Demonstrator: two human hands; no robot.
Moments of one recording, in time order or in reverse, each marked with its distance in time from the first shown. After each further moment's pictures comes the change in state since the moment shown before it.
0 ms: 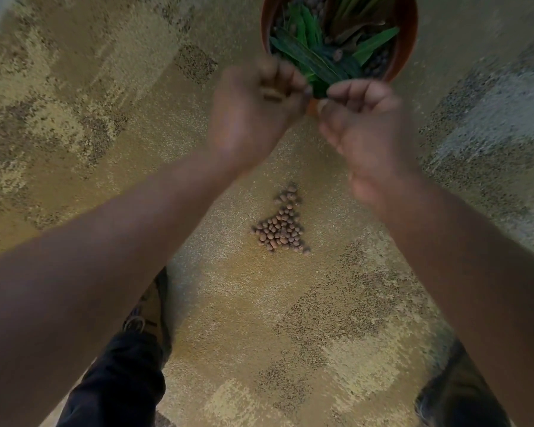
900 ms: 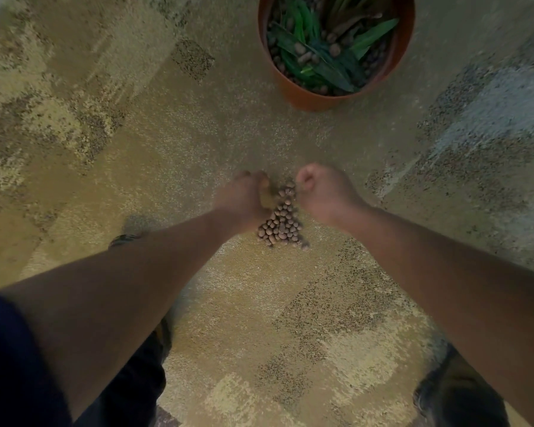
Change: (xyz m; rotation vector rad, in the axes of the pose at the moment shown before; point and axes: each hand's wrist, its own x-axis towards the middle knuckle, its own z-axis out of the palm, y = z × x) left_hand -0.060 -0.106 0.032 0.644 -0.469 -0.321; right_hand -0.005 0.082 -0.005 -0.957 -0.380 0.094
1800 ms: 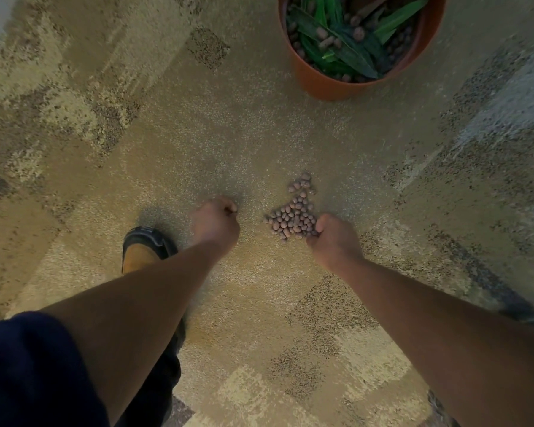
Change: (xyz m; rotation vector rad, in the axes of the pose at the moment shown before) left_hand -0.026 -0.082 0.043 -0.276 0.289 -0.281; right_hand -0.024 0.058 0.087 -0.023 0.019 0.175
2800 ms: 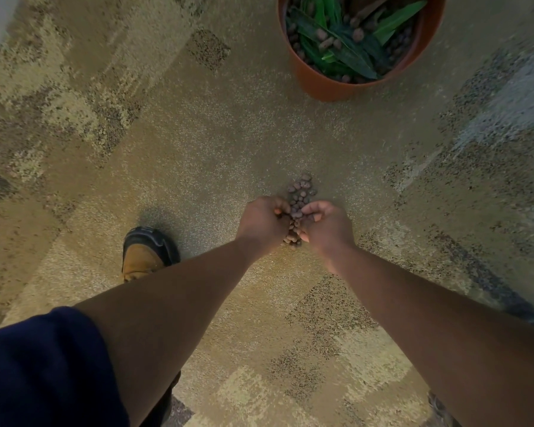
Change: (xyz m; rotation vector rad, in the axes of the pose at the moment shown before) left_hand -0.018 0.062 0.027 -0.095 -0.231 0.159; right_hand 0.006 -0.018 0.002 0.713 0.029 0.178
